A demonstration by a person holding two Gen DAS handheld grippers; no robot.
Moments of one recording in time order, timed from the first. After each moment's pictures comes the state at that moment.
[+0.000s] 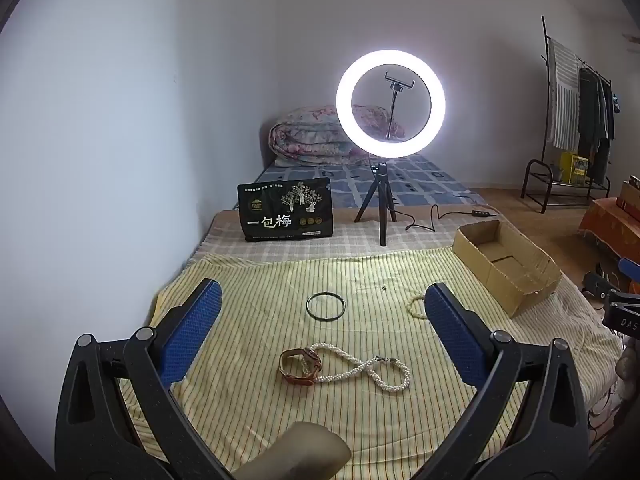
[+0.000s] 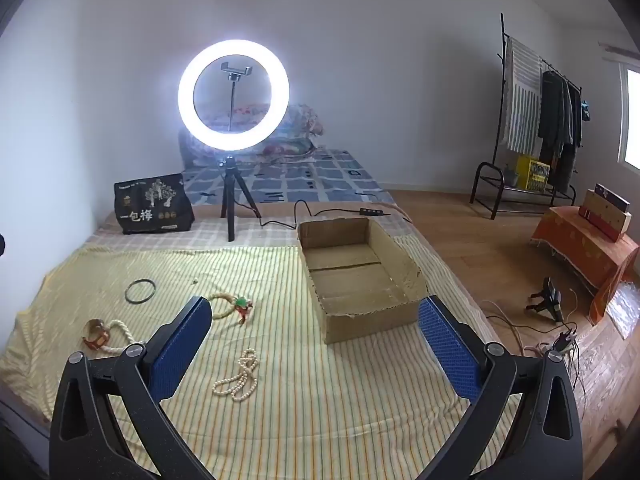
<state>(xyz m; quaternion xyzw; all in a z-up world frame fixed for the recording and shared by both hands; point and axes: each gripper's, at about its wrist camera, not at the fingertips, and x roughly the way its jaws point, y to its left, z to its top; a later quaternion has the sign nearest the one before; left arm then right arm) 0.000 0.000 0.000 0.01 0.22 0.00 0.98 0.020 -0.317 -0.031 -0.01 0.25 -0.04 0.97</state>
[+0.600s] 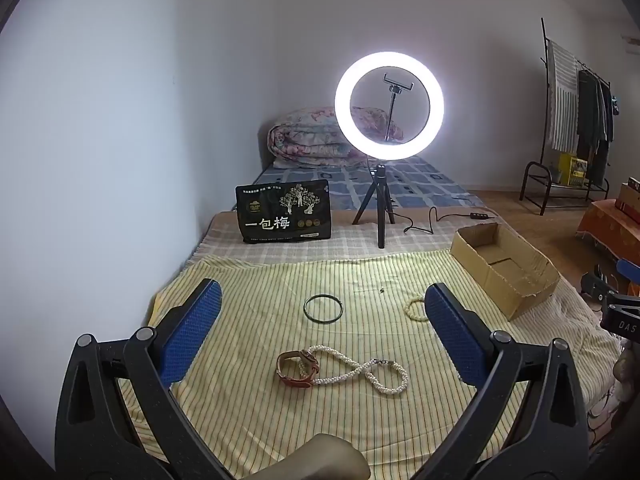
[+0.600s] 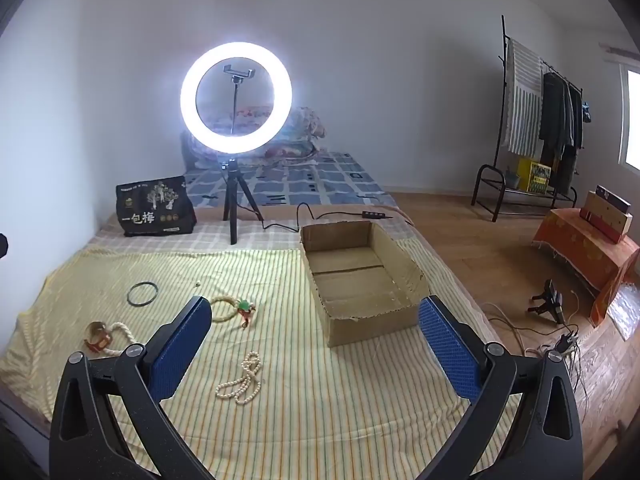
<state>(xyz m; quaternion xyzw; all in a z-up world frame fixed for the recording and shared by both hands) 0.000 0.001 0.004 0.00 0.22 0.00 0.98 0.020 -0.314 -0.030 -0.02 0.24 -0.04 0.97</state>
